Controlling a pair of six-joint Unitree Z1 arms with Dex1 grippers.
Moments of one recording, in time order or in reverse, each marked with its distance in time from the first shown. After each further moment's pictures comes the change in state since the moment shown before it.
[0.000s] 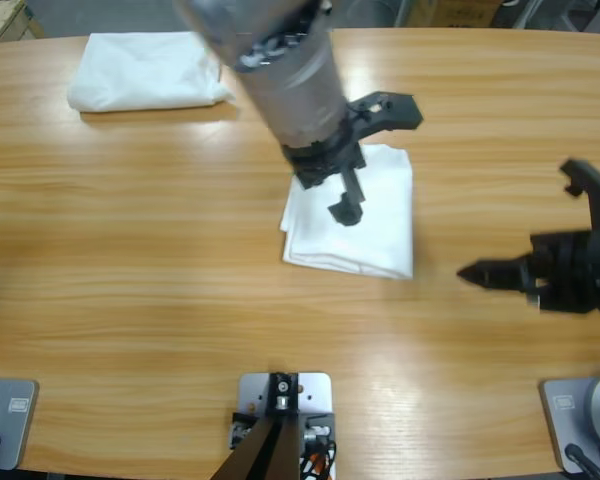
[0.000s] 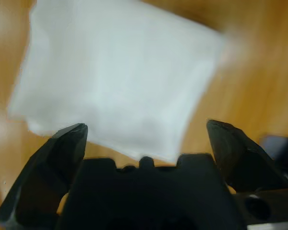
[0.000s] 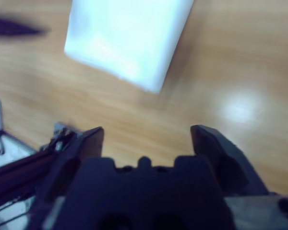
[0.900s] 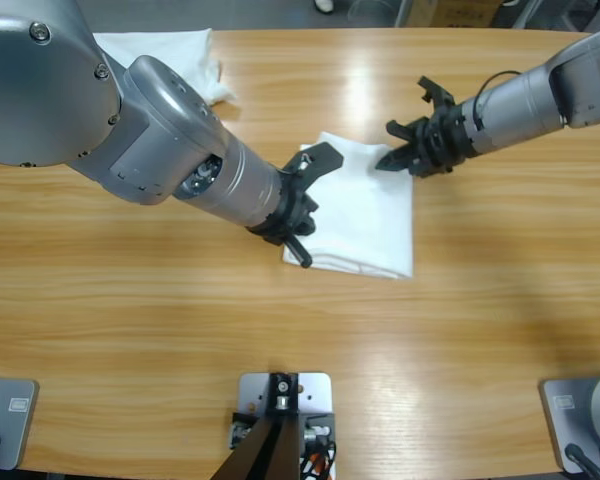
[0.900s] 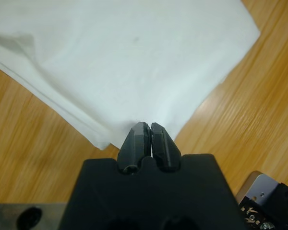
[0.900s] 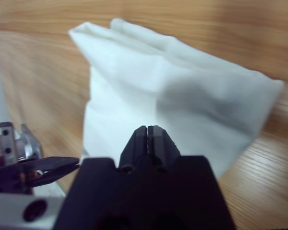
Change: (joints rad) arm 0 -0.013 -0.213 0.729 -0.663 0.021 -0.441; arm 1 -0.402 0.665 -0.211 -0.381 0.439 -0.261
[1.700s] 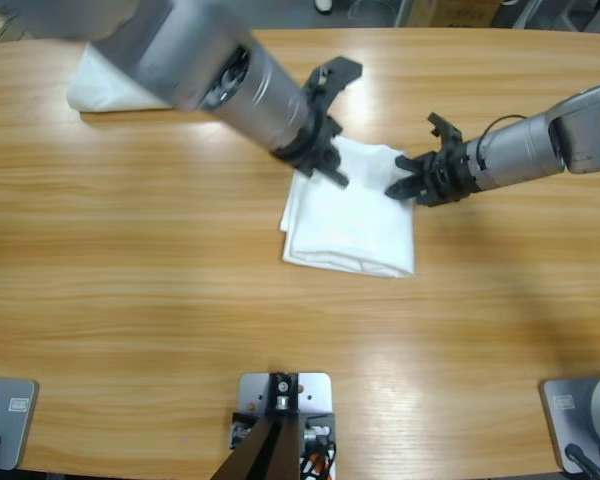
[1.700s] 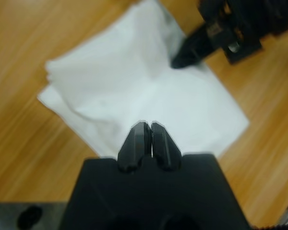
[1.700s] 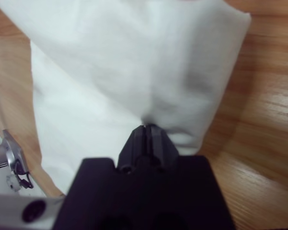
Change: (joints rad) arm 0 0.073 0.070 -0.264 0.092 0.010 -0.099; arm 1 -0.004 0.011 0.188 -0.184 -0.038 0.032
